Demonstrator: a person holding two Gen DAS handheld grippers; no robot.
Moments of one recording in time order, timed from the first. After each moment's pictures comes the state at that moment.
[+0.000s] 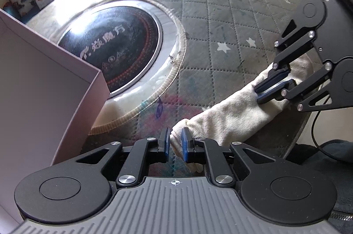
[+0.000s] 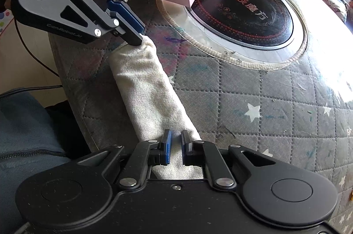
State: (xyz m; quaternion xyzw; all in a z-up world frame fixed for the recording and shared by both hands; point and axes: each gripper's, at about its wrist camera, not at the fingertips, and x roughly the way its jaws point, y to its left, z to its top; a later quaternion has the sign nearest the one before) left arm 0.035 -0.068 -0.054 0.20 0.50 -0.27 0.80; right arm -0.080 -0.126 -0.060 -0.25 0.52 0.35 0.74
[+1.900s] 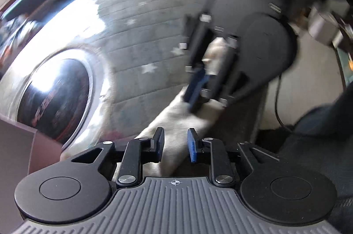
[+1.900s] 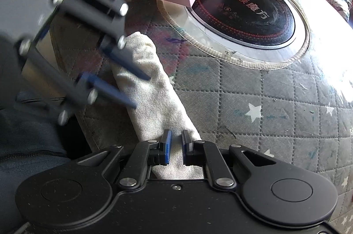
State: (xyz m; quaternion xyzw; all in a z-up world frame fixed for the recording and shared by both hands) left arm -0.016 -0.119 -0.069 0.30 0.39 -0.43 0.75; right arm -0.076 -0.128 -0.060 -0.24 0.53 0.36 0.73
